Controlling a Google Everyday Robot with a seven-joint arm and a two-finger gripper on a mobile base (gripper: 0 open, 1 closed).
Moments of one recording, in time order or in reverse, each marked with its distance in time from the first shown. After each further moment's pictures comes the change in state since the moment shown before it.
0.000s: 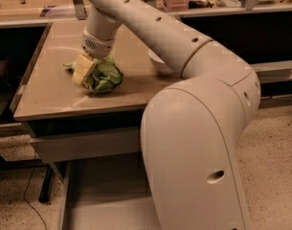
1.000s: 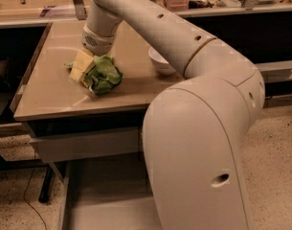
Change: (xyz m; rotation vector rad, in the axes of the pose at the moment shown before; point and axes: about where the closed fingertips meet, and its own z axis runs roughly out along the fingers) arm -0.002 -0.001 -0.013 0.025 -0.011 -0.003
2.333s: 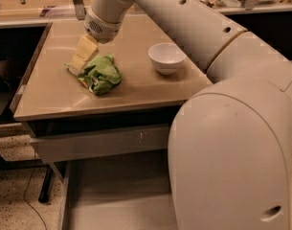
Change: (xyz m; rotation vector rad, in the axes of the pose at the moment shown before) arm -0.001 0.011 -0.059 0.062 -0.092 -0.039
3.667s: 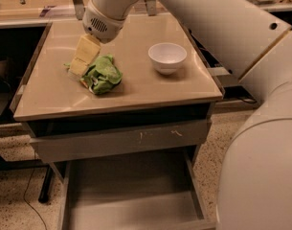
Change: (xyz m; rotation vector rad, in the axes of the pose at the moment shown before) arm 0.008 0.063 -0.043 -0.063 -0.055 -0.166
